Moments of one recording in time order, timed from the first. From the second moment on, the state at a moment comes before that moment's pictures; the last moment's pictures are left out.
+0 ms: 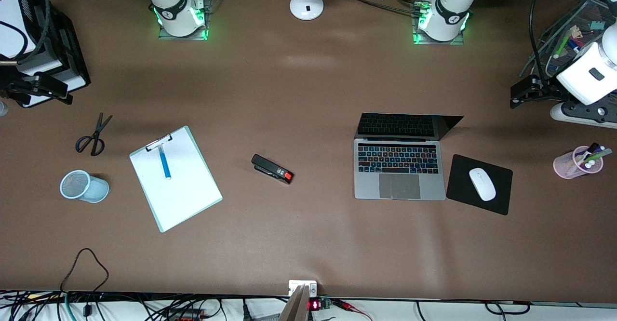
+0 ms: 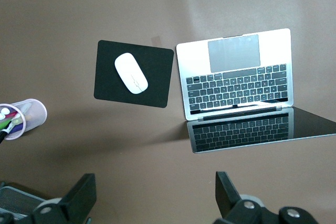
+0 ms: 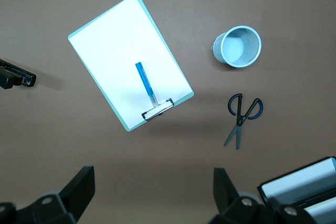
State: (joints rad) left arm -0.01 0.08 -0.04 -1.54 0.02 1.57 0.09; right arm 0.02 0.08 -0.09 -1.53 0.01 1.57 -0.07
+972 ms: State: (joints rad) left arm -0.01 0.09 -0.04 -1.54 0.02 1.57 0.09; right arm 0.03 0.17 -0.09 -1.54 -0.01 1.60 -0.07
